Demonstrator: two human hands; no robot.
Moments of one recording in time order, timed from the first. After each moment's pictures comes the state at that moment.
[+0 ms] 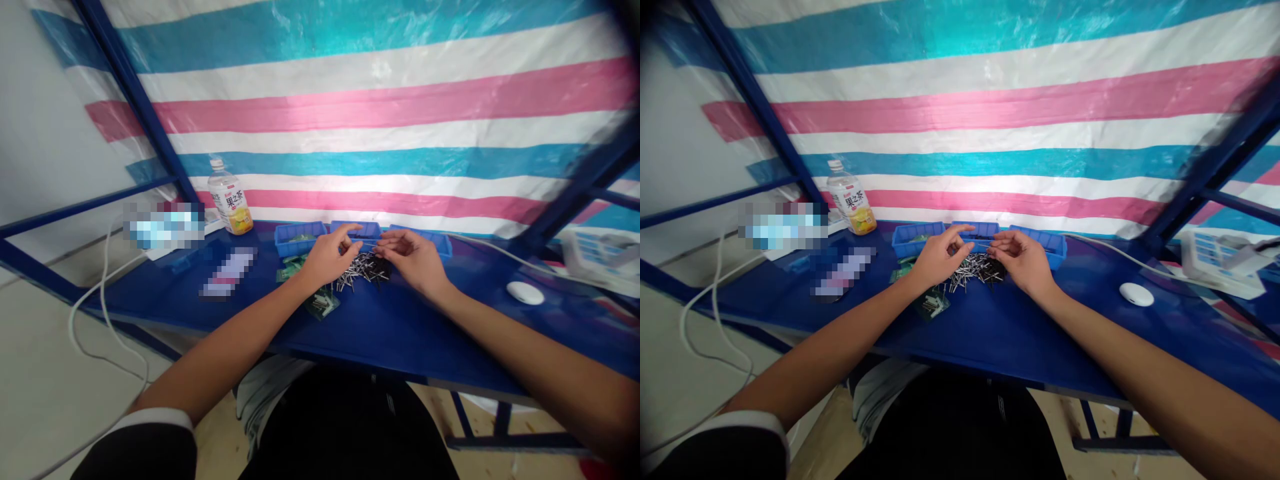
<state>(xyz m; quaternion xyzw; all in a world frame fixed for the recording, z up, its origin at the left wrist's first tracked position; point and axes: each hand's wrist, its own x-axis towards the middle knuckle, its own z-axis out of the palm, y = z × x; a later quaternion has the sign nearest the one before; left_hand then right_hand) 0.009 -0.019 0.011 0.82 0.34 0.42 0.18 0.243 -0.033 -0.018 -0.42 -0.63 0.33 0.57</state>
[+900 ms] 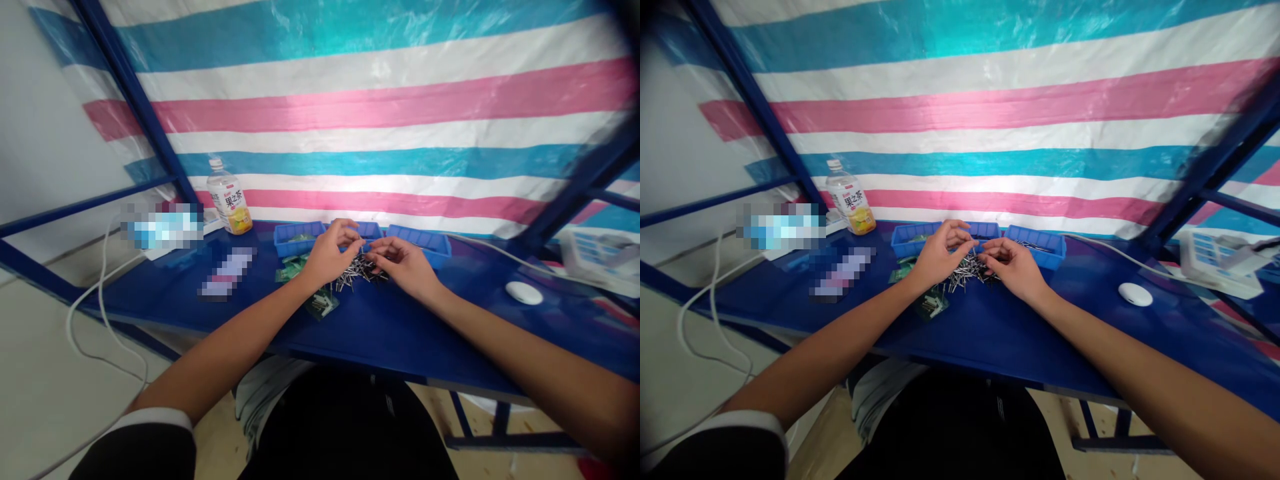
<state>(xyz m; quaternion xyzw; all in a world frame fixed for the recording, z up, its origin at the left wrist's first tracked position) 0.018 -0.019 0.007 0.75 0.29 0.50 0.31 0.226 -0.045 -0.017 -0.40 -0.63 0.40 0.53</state>
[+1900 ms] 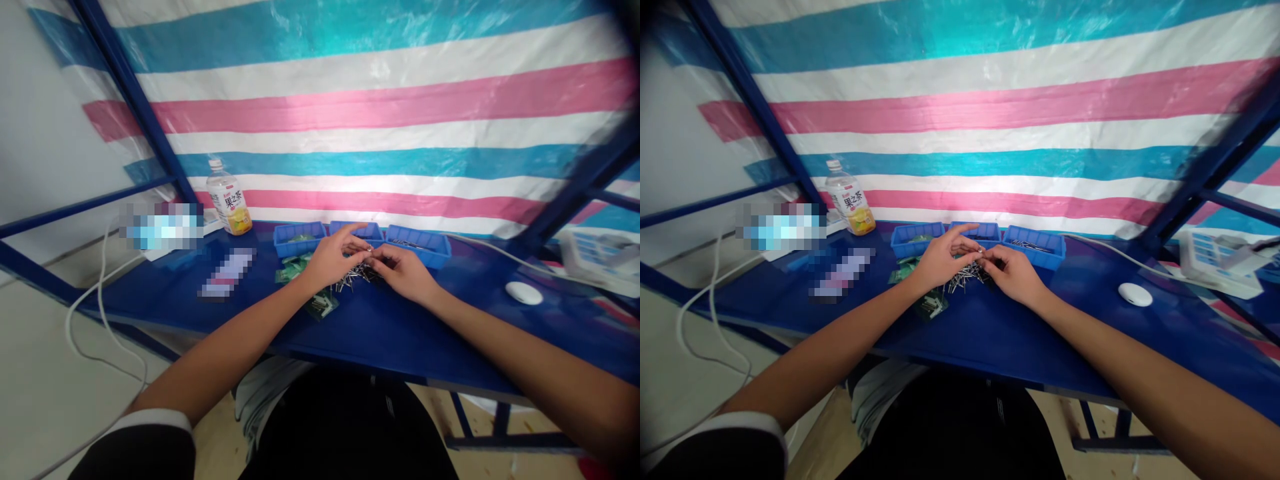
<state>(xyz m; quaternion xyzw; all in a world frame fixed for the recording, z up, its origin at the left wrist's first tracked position) 0.018 -0.017 0.000 0.79 0.25 0.44 0.33 0.237 -0.046 -0.019 -0.43 -0.78 0.19 0.41</state>
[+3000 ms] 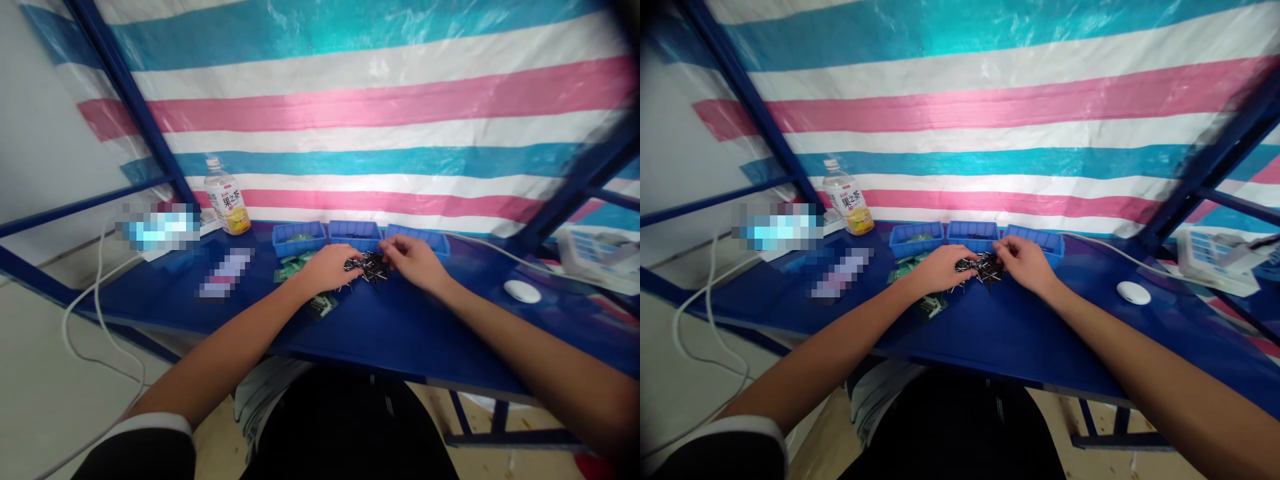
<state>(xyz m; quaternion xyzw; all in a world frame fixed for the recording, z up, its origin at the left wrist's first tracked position) 0.007 -0.012 -0.002 0.92 0.32 0.21 0.08 0.256 -0.035 -0.010 -0.51 -0.70 0.24 0.44</state>
